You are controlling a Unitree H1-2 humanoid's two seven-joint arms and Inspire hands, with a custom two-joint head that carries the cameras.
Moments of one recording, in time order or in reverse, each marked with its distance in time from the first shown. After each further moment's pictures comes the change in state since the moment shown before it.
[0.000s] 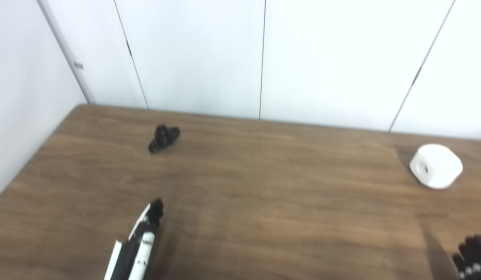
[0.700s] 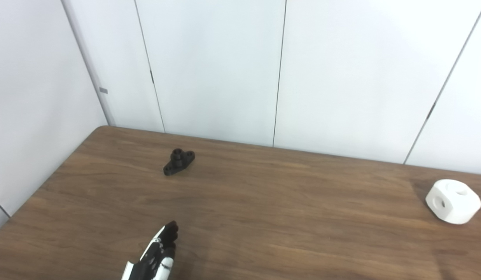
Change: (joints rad) left arm -0.010 -0.001 -0.019 0.032 0.047 -0.040 0.039; right arm -0.007 -0.002 -0.007 0.029 0.011 -0.037 0.020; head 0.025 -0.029
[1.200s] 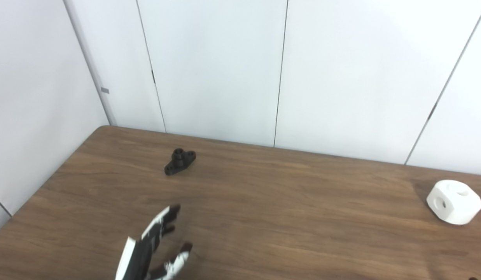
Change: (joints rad) left arm -0.121 0.021 0.057 -0.089 0.204 0.109 0.016; right arm -0.001 0.001 -0.002 0.003 -0.015 -0.006 0.000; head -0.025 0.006
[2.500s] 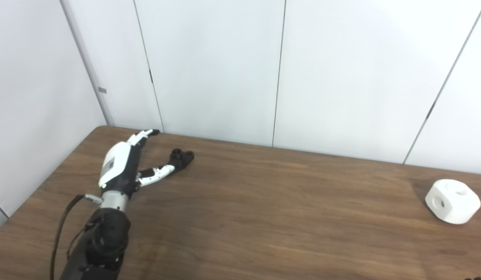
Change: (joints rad) left arm -0.520 0.288 0.034 0.342 0.437 0.349 -0.028; right arm -0.002 0.009 0.001 0.002 -0.015 -0.008 0.000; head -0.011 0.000
